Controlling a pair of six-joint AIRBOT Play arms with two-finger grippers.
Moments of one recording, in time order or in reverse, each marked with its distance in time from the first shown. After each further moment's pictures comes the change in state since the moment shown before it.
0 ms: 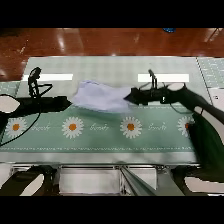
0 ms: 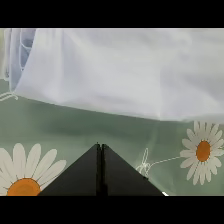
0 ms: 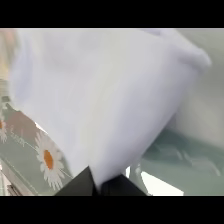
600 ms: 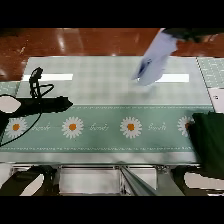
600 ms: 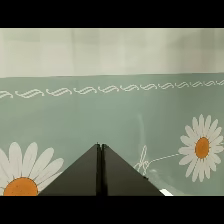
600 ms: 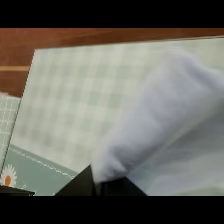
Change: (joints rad) left arm -0.019 -0.002 0.000 0.000 0.000 0.000; right arm -0.332 0.031 0.873 -0.341 0.452 0.358
